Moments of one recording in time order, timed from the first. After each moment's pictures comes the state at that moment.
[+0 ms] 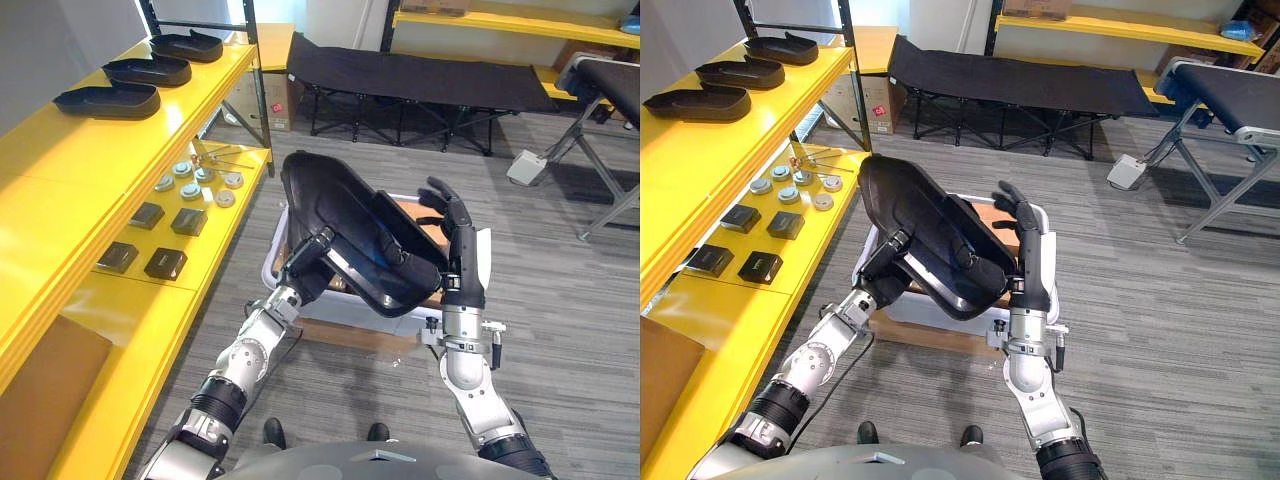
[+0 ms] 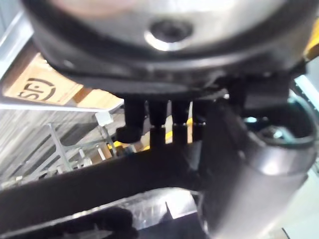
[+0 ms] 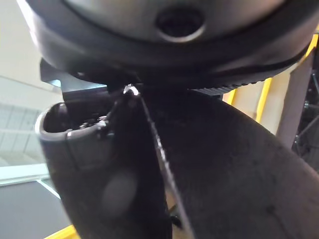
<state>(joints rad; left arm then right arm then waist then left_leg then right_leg) -0.19 0.13 -0.31 0.33 -1.08 0.04 -0.25 0.10 -0.19 0.18 0.11 -0.26 -0.55 -0.49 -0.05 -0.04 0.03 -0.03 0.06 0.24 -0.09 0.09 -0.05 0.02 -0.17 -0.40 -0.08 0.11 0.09</state>
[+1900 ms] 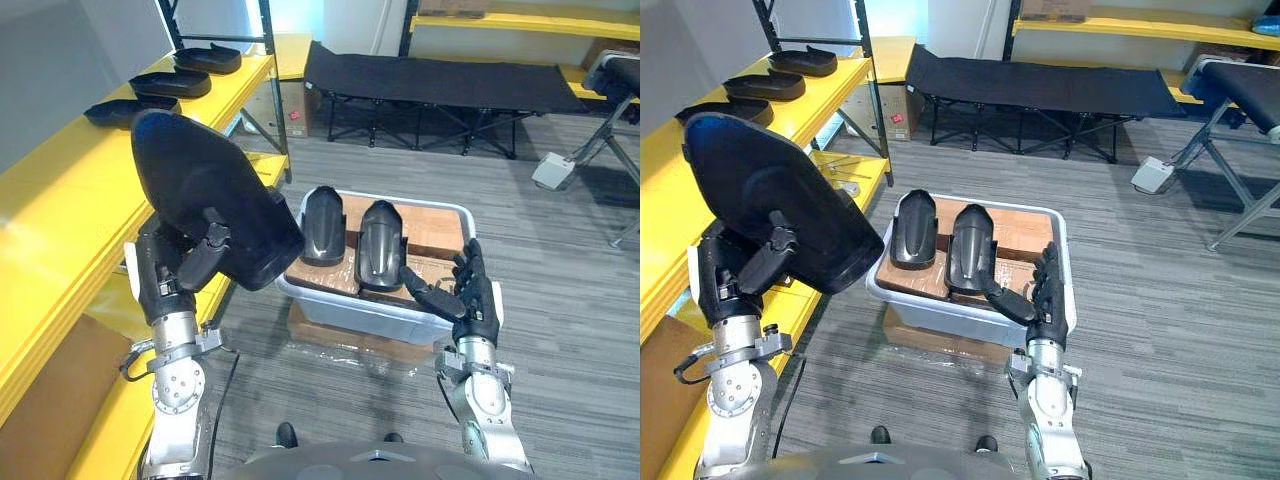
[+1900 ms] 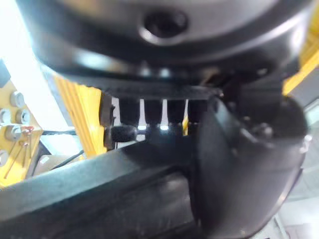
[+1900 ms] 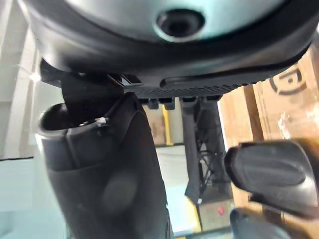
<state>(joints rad) 0.28 0.08 0.07 -0.25 -0.06 -0.37 0.31 0.25 -0.11 0.06 0.08 0.24 -0.32 -0.18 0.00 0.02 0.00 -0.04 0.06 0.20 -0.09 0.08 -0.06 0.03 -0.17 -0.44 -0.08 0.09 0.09</state>
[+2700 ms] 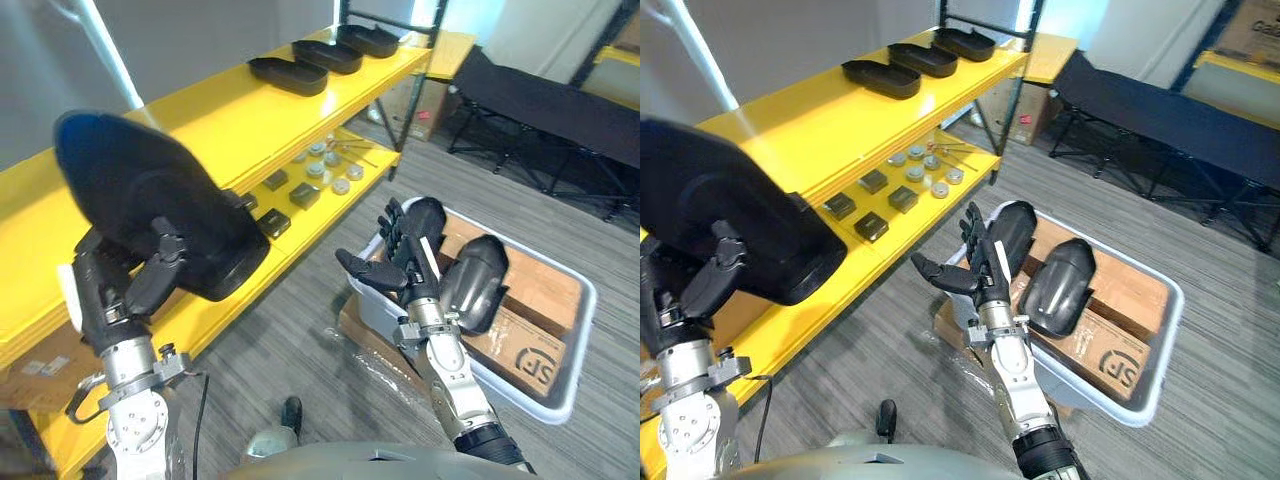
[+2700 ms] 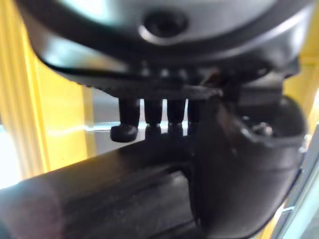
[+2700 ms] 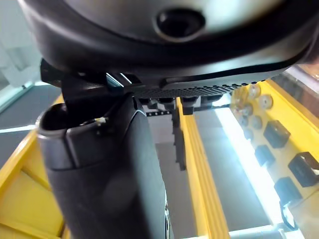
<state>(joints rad) 0.39 0.02 0.23 -0.38 -0.08 -0.42 0.15 0.04 -0.12 0.21 0.14 0.20 -0.31 -0.06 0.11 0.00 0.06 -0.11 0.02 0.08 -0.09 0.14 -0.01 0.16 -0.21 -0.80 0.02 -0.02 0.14</state>
